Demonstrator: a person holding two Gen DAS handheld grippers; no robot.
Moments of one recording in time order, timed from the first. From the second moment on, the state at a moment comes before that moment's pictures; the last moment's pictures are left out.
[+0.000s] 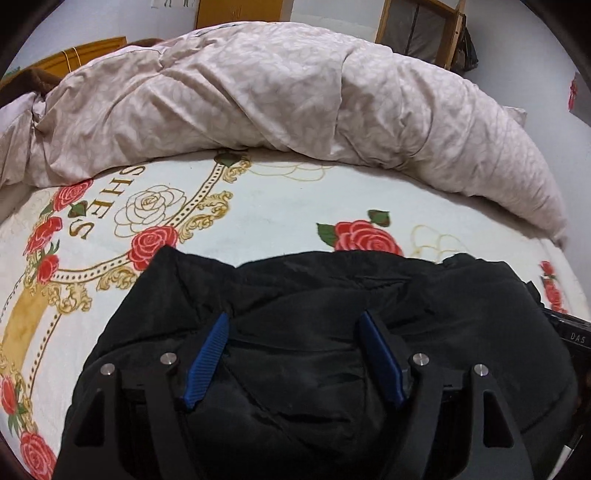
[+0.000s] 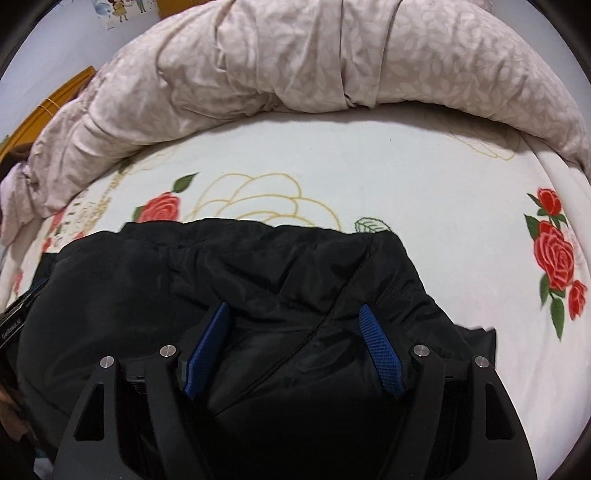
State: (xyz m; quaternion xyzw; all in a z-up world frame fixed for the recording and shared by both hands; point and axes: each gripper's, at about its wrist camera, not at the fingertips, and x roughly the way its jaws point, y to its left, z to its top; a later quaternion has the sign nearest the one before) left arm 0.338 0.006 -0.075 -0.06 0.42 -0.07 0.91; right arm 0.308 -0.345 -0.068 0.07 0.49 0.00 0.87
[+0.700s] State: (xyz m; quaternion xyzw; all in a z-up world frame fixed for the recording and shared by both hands) left arm 0.364 0.054 -0.081 -0.04 0.45 -0.01 0.89; right arm 0.301 -0.380 -0.067 0.07 0.48 -0.05 0.88
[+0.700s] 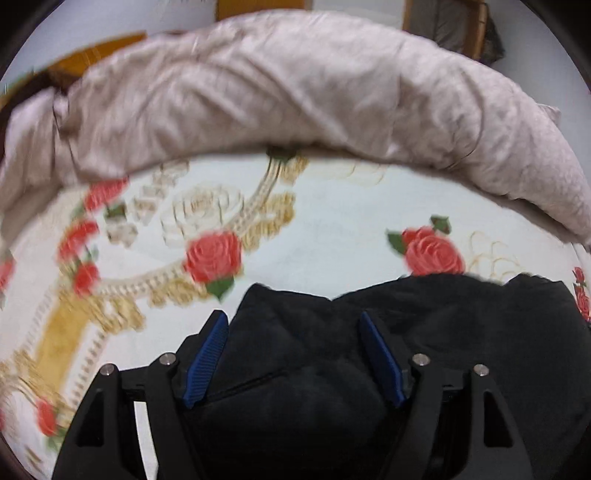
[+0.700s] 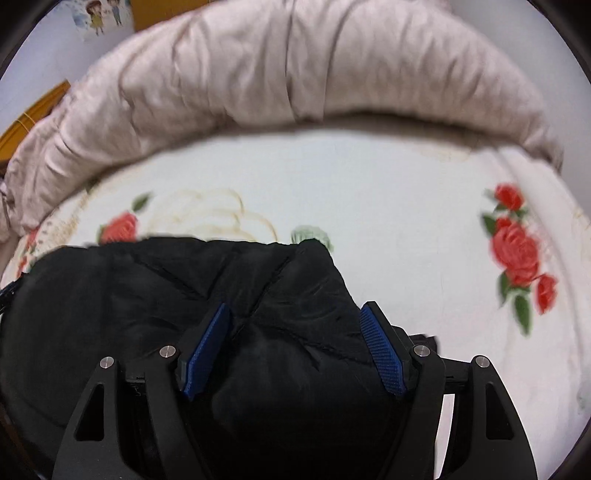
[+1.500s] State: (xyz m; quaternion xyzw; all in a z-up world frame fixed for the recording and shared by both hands) left arm 0.336 0.015 -0.020 -0.07 0.40 -0.09 0.91; right arm 0.291 -0.307 -0.007 0.05 0.44 0.01 0.90
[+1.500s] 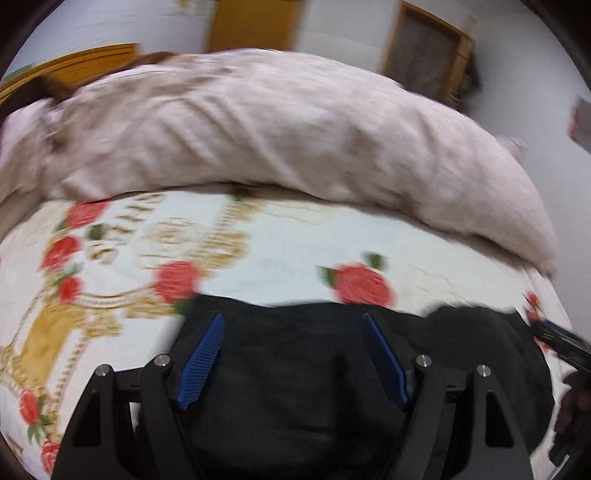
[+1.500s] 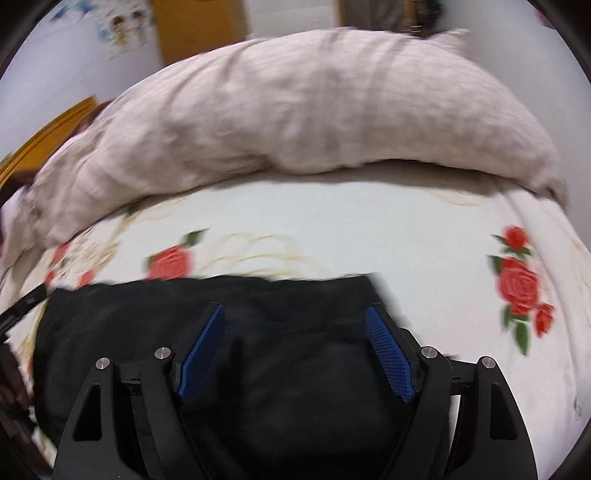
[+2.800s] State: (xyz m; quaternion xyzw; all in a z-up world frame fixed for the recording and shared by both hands) left arm 0.350 0.067 -0.100 -0.06 0.43 -0.05 0.90; right arm 0.284 -0.386 -0.081 0.06 0.43 -0.05 0.90
